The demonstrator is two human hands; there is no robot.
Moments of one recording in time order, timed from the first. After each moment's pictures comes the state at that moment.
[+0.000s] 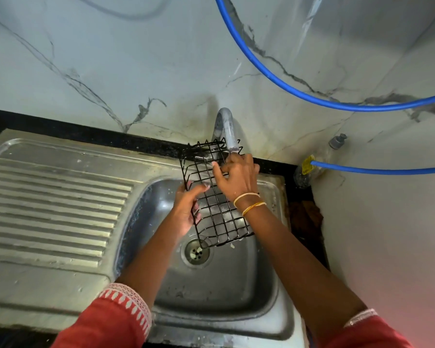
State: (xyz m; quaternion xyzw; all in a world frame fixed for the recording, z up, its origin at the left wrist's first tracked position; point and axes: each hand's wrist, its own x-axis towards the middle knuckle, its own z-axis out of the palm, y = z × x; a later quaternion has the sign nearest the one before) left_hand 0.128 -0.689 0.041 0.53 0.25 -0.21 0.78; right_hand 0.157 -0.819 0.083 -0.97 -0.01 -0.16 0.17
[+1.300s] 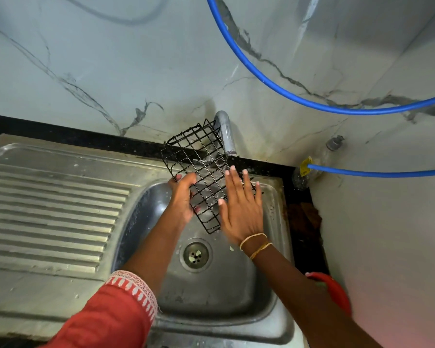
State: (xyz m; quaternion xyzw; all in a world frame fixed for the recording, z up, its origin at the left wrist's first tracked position) left_hand 0.153 -0.689 0.057 0.49 0.26 -0.17 0.82; right_hand 0.091 -0.834 0.053 -0.98 -0.08 -0.15 0.09
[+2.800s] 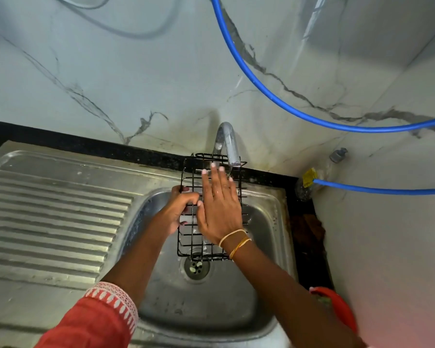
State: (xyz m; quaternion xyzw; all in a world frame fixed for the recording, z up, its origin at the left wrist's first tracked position) left_hand 0.157 -0.661 0.049 0.63 0.16 -0.23 0.73; right_hand 0.126 -0.790 0.058 -0.98 -0.12 -0.15 0.07
